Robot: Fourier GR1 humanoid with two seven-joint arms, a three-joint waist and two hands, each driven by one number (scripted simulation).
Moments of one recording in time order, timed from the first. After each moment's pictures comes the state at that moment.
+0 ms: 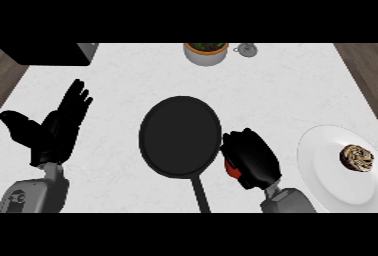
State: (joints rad) left arm -0.17 0.19 0.06 -1.57 0.13 0.09 0.25; right arm -0.15 -0.06 0.36 -1.54 1.39 0.10 -0.13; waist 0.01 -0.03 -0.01
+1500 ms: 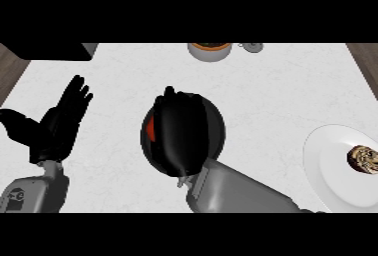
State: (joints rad) left arm -0.19 0.19 0.06 -1.58 0.13 0.07 0.25; right arm -0.80 0.00 0.76 -1.46 1.12 -0.07 1.02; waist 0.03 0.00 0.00
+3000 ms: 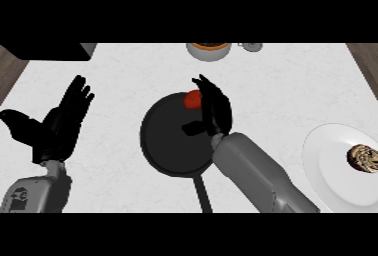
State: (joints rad) left arm -0.19 0.17 0.07 -1.58 0.11 0.07 0.24; right arm -0.77 0.00 0.60 -0.77 0.48 -0.69 0.38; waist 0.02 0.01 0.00
